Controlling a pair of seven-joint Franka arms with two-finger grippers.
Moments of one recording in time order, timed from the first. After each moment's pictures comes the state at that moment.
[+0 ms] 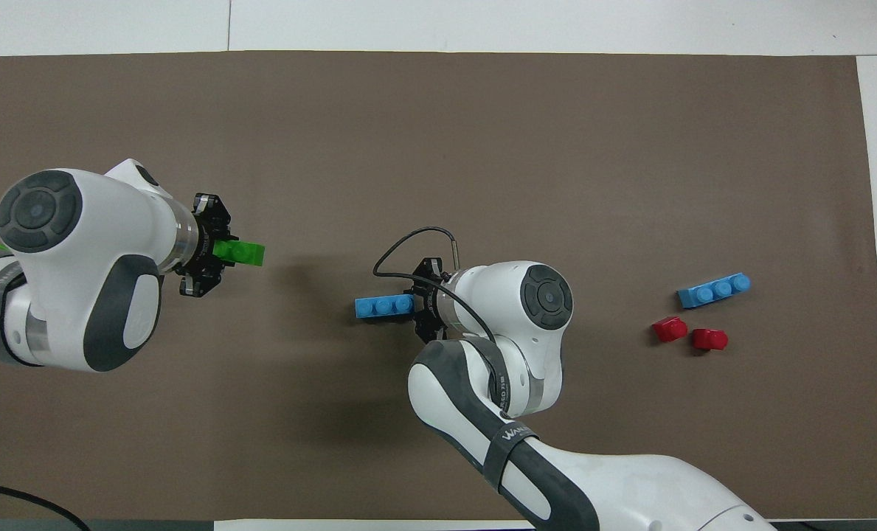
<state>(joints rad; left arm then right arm) -0.20 0.04 -0.02 -2.09 -0.02 2.21 -1.53 0.57 0.37 0.11 -2.04 0.69 2.65 1.60</state>
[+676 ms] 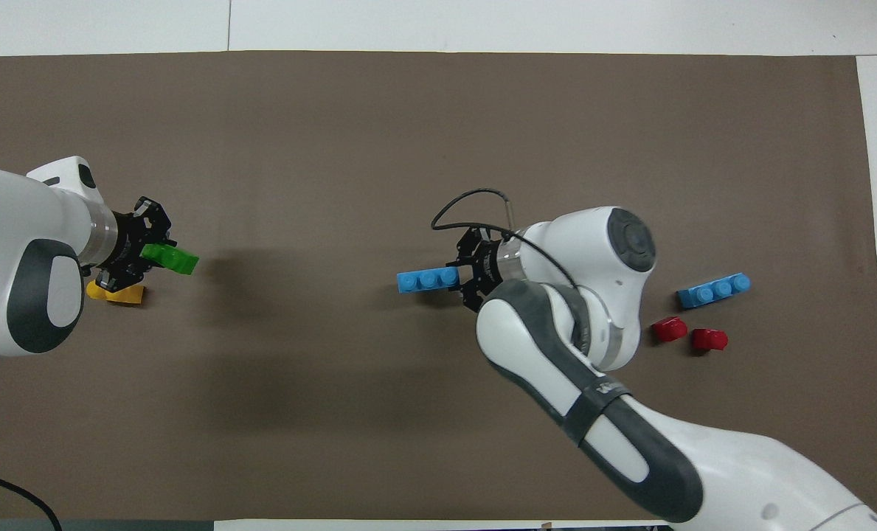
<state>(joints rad) 0.00 0.09 -0.02 -2.10 -0.03 2.24 -1.04 0.36 0.28 0.09 -2.01 0.69 2.39 1.43</state>
